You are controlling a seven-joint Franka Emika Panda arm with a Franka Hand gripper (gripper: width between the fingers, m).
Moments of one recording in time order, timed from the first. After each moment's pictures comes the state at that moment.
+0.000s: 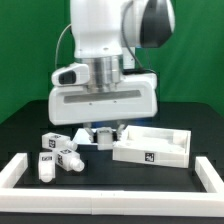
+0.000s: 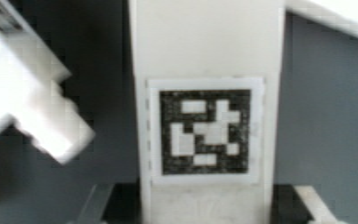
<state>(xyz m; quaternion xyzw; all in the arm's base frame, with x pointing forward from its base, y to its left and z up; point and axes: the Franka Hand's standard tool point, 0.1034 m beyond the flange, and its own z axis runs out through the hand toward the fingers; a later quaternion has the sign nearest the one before) 0.498 -0.061 0.063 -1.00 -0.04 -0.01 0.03</state>
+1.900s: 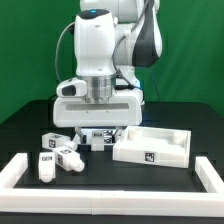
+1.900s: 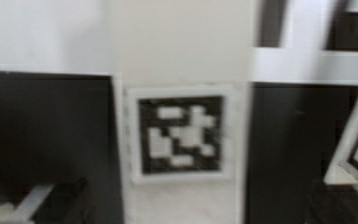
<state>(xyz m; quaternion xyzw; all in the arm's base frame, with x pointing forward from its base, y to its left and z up) 0.406 -0.052 0.028 -1.00 0.03 0.03 0.02</state>
